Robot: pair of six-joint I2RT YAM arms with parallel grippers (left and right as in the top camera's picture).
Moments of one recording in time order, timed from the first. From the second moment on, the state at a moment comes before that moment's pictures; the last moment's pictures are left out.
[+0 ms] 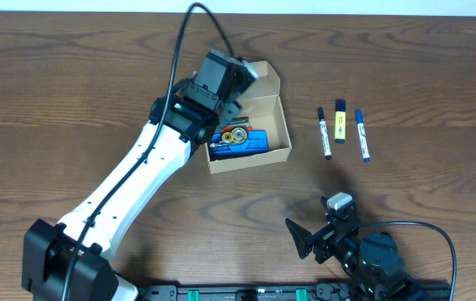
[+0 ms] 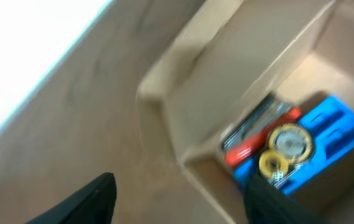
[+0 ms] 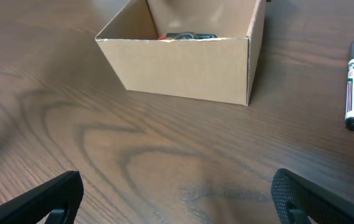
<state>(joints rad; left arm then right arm) -0.55 1.64 1.40 -0.71 -0.28 0.25 0.58 0.01 0.15 -0.56 -0.09 0.25</state>
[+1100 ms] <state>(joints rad) -0.46 1.86 1.40 -0.94 -0.35 -0.39 0.58 0.01 0.15 -0.56 -0.09 0.25</state>
